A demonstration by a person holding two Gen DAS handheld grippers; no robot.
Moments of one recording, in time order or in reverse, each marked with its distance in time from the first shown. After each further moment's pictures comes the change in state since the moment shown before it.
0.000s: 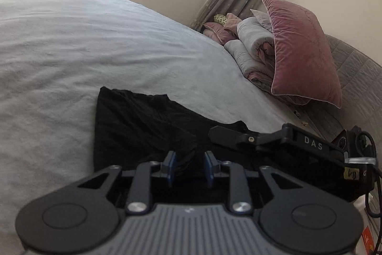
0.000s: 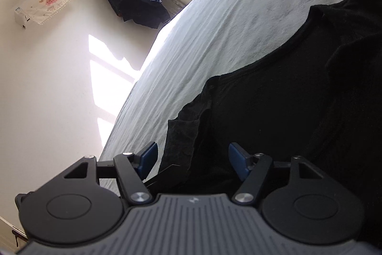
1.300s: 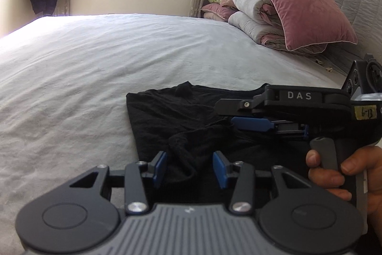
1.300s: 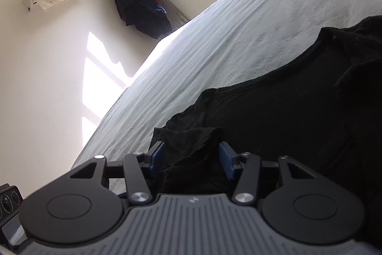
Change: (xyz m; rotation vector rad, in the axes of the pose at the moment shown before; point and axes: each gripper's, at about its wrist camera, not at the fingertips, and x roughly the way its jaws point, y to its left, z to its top) left arm -0.004 -0.008 -0.015 0.314 0.078 0.202; right arm 0.016 0.010 -0.008 -0.174 -0.101 -0.082
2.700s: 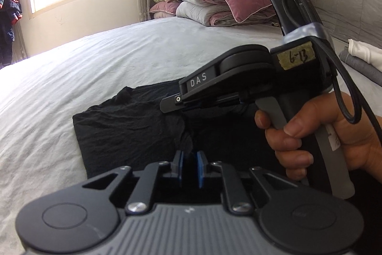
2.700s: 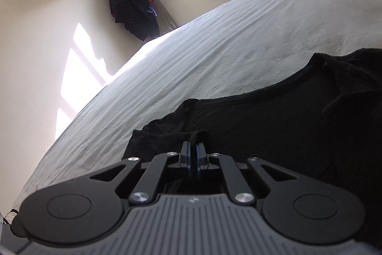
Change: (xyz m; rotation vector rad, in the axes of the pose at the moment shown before) left arm 0.002 -0.053 -0.011 0.307 -0.016 -0.125; right arm 0.012 0.005 0.001 -0.121 -0.046 -0.133
